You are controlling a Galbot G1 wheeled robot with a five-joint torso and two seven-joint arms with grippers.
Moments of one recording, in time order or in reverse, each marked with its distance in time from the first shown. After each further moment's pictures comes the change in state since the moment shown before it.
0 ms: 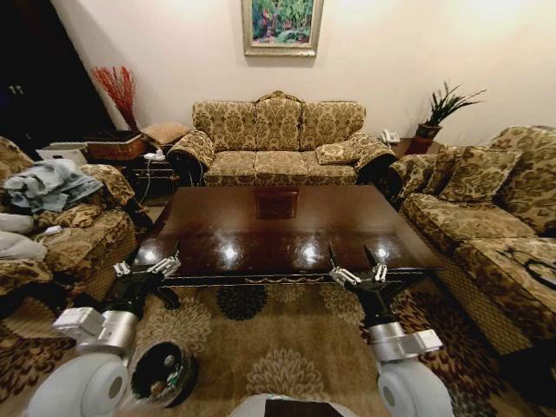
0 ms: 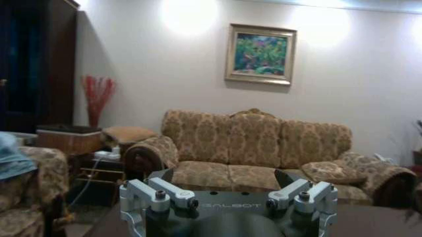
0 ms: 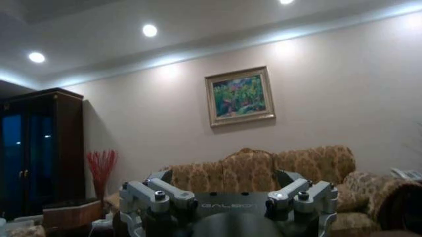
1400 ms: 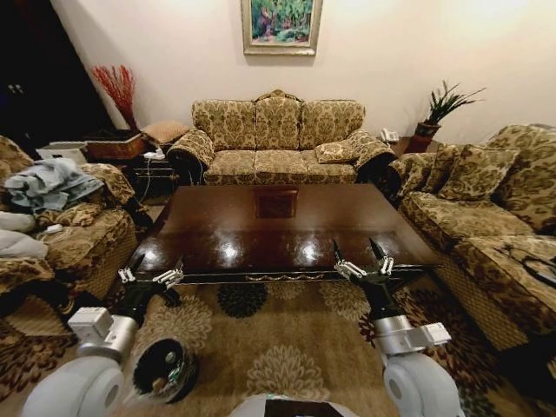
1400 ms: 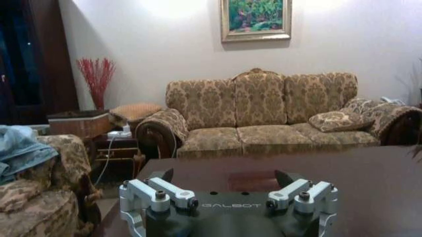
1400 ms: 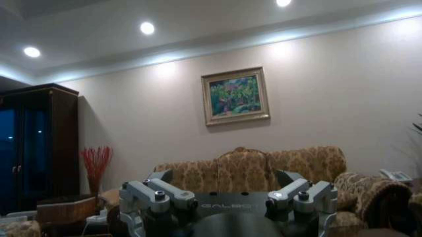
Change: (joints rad) left arm 0.081 0.084 -0.019 0.009 0.055 0.058 -0.044; right arm 0.012 -0.008 0.028 0.006 0.005 -0.023 0.008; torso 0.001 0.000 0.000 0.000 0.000
